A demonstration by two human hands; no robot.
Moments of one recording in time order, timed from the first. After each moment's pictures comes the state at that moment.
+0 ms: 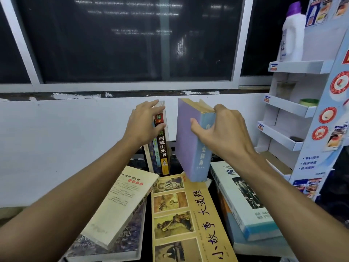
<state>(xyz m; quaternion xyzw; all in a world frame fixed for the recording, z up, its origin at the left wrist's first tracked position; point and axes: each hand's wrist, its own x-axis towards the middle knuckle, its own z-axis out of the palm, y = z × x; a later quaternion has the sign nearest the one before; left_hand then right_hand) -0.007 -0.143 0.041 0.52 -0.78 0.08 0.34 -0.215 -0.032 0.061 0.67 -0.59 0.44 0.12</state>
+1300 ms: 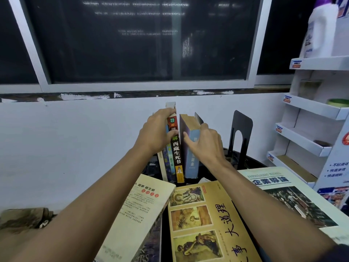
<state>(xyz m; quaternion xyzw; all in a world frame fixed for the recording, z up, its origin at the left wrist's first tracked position) 0.010 -0.170 0.025 0.48 -0.78 -0.03 0.40 -0.160 -0.167 -0.015 0.65 -0.63 0.42 0.06</state>
